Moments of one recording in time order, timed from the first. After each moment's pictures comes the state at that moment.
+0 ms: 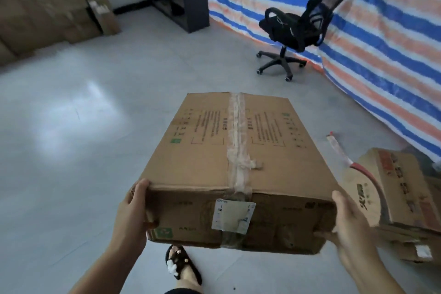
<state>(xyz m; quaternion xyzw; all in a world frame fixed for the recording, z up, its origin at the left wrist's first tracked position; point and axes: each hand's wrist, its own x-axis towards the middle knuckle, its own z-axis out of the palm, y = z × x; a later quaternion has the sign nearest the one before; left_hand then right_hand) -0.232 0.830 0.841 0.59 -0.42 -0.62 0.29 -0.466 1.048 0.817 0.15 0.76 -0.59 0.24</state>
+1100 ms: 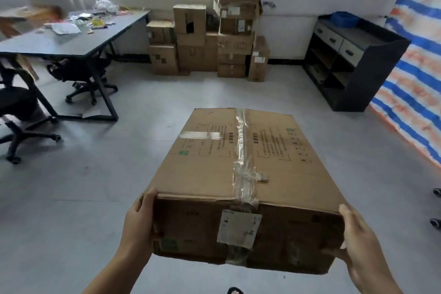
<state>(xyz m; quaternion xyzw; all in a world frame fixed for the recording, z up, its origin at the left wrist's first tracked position) -0.093 0.254 0.866 0.65 -0.26 -0.50 0.52 -0.413 0.286 0.853 -0.17 0.75 -0.51 0.39</state>
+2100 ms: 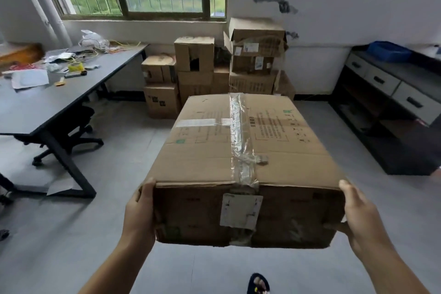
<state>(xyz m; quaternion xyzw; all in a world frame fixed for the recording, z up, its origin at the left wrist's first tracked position) -0.052 -0.482 0.905 0.60 -0.27 -0.46 0.59 -0.379 -0.475 0.883 -0.26 0.70 -0.56 0.37</state>
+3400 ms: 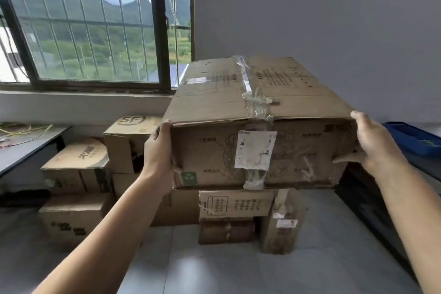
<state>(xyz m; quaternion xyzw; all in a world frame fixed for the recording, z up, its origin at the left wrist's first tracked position) -0.220 -1.538 1.045 0.48 -0.34 -0.49 0.64 -0.564 -1.500 1.077 -0.30 0.63 -0.65 0.29</state>
